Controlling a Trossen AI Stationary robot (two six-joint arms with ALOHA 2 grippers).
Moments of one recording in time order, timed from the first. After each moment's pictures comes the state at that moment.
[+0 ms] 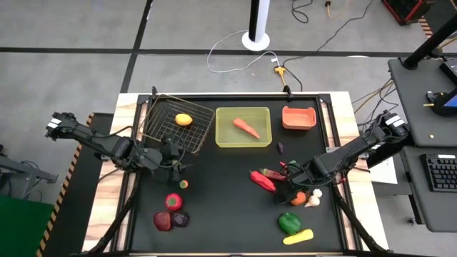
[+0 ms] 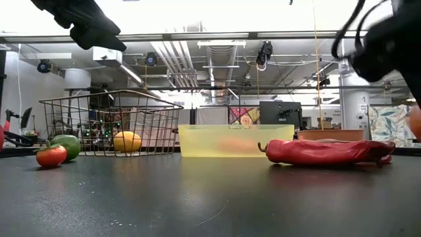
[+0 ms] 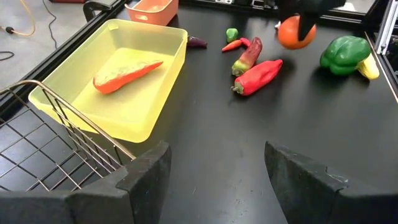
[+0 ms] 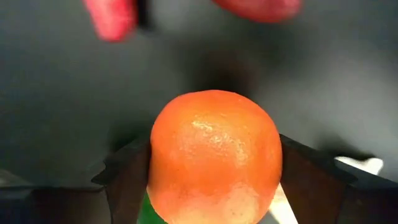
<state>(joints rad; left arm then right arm) -0.37 0.88 0.70 -0.44 -0.49 -0.39 0.44 1.34 0.80 -0.78 -0.15 1.54</state>
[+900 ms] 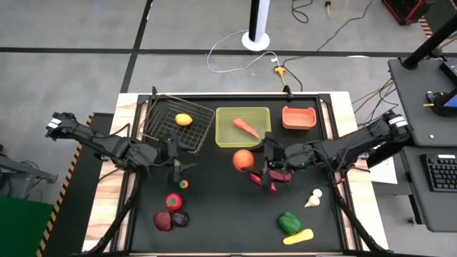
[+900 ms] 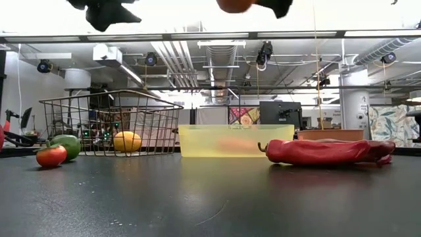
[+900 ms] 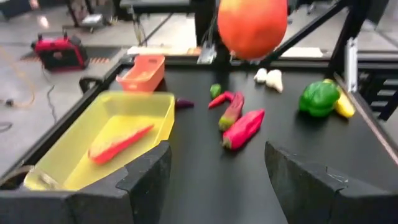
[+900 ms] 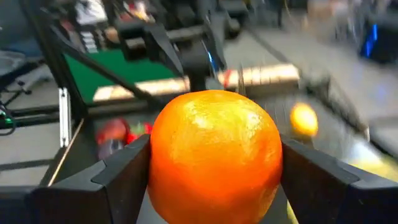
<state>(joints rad) -0.37 0.88 0.69 -0.17 -0.49 -0.15 0.28 1.33 0.95 0.17 0.36 0.12</state>
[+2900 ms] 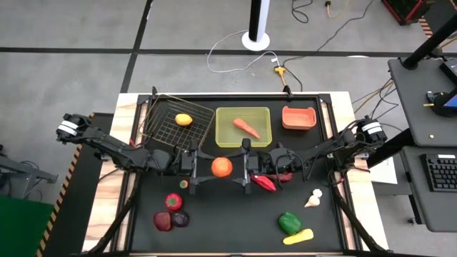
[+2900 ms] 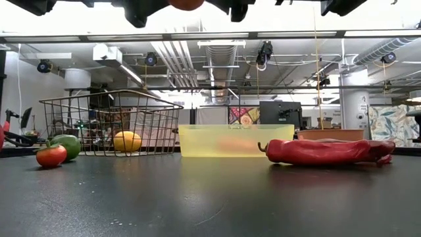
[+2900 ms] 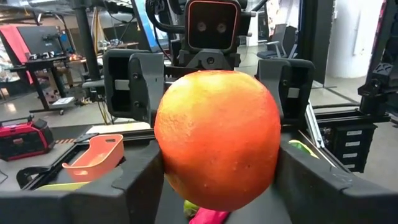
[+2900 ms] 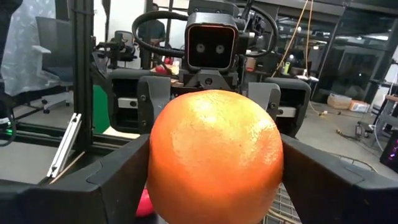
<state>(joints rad) -0.34 1.23 0.59 0.65 -0.34 0.07 0.22 1.65 0.93 0.80 0.18 -0.17</state>
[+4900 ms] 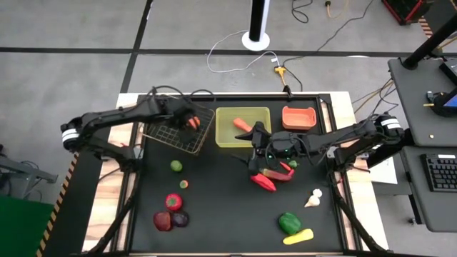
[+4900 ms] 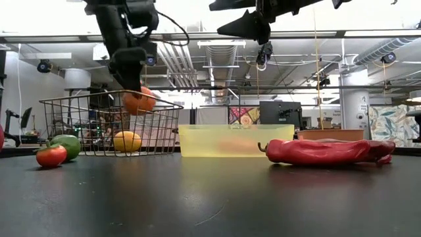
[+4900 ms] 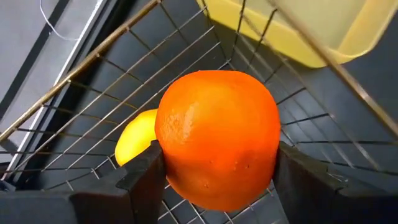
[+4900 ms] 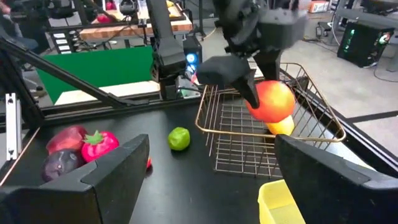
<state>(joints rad) 0.40 1.33 1.07 -0.90 -0.22 -0.07 0.10 1.43 0.93 0.29 0.26 0.11</state>
